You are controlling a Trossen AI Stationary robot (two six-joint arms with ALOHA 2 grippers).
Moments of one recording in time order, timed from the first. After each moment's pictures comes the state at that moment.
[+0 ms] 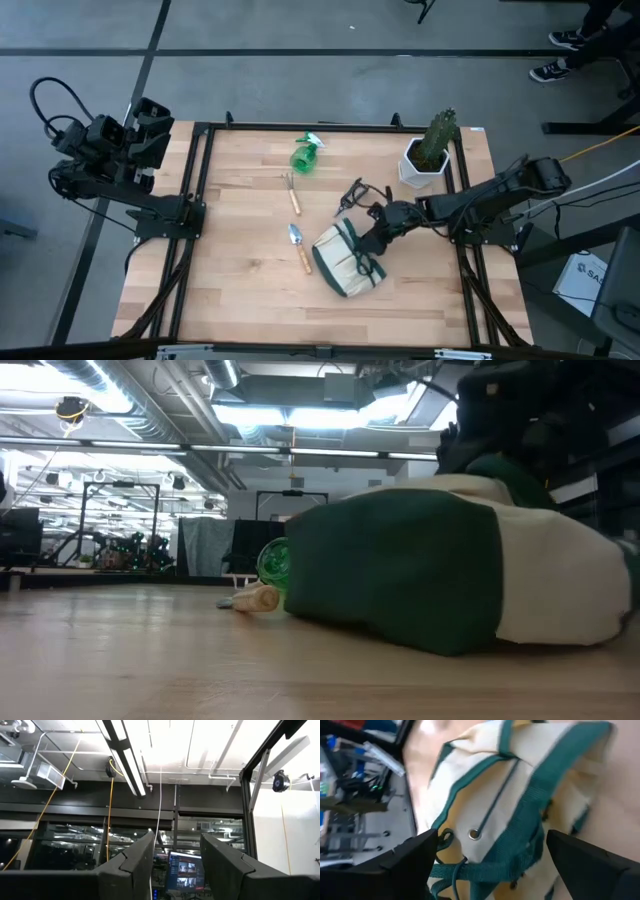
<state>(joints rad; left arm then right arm) -0.13 0.43 0.92 0.21 -0.22 0.07 0.19 1.38 0.51 0.27 -0.15 1.03</state>
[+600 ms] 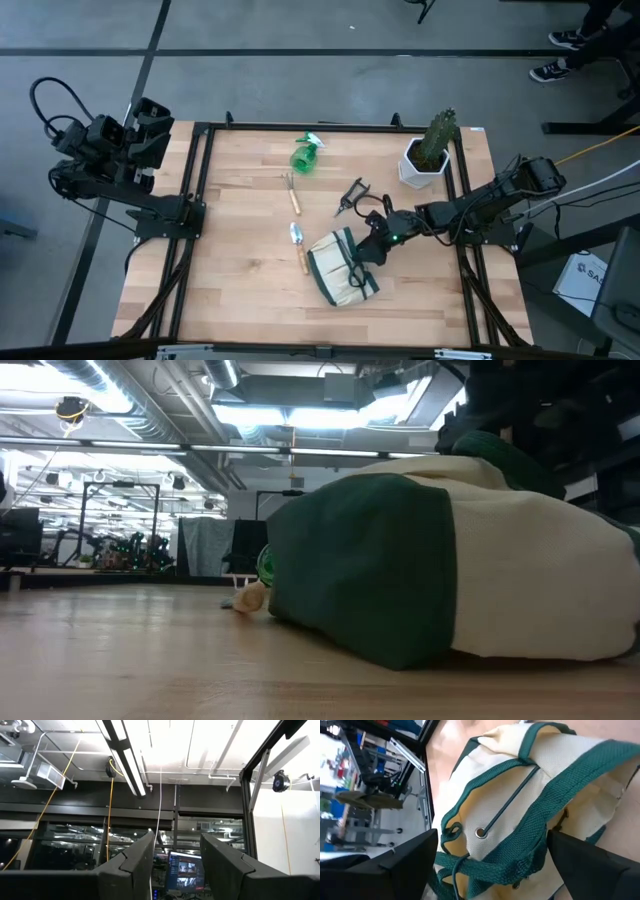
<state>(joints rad) -0.13 0.43 0.92 0.21 -0.22 0.07 0.28 1.42 0.51 0.39 -0.10 1.02</state>
